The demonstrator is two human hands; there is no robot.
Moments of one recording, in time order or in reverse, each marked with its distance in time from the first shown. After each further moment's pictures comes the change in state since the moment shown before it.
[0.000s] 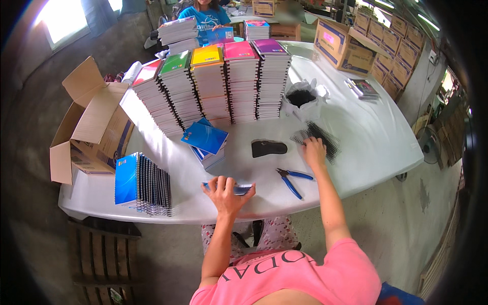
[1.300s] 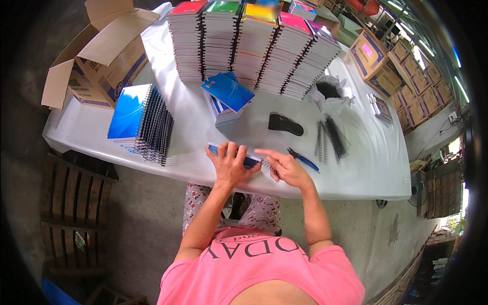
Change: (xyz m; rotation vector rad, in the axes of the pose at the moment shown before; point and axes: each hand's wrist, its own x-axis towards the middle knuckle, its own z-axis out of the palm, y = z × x) left_hand -0.027 -0.017 0.001 0.112 -0.014 0.007; right_hand -0.053 -0.128 -0.107 1.067 -0.971 -0.202
